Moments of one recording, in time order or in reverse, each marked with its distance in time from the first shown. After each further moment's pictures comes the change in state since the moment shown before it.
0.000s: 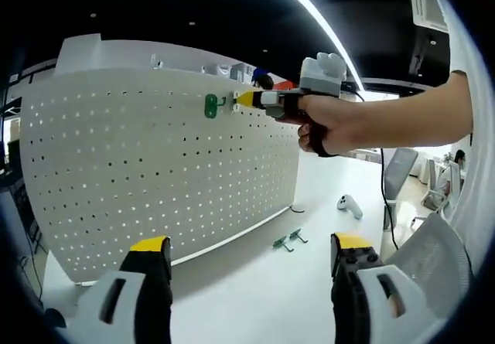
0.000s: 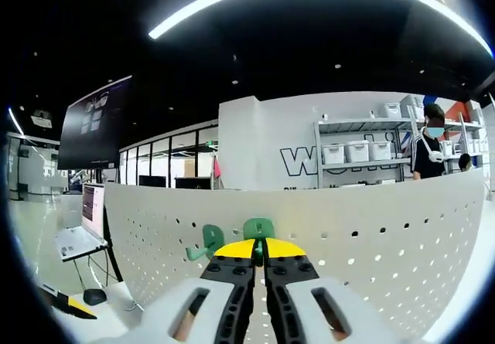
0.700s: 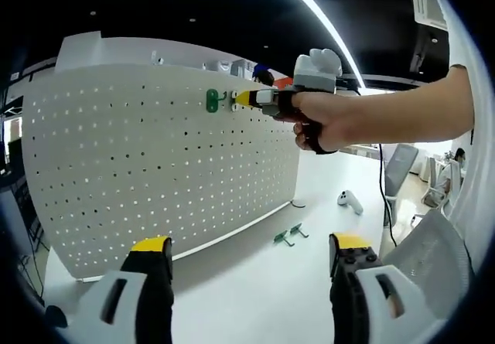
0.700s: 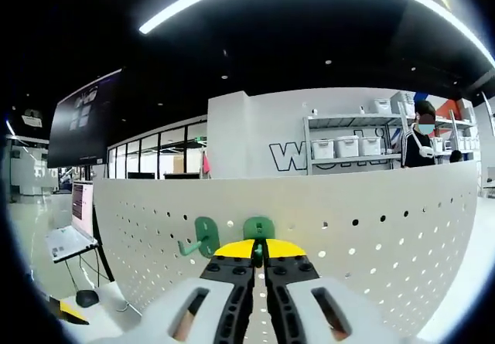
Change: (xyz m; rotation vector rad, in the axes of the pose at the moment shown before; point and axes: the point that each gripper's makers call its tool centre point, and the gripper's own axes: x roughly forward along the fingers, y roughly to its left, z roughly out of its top) left arm -0.003 0.001 -0.007 -0.002 0.018 0.002; right arm 0.005 0.001 -0.008 -0.005 0.023 -0.093
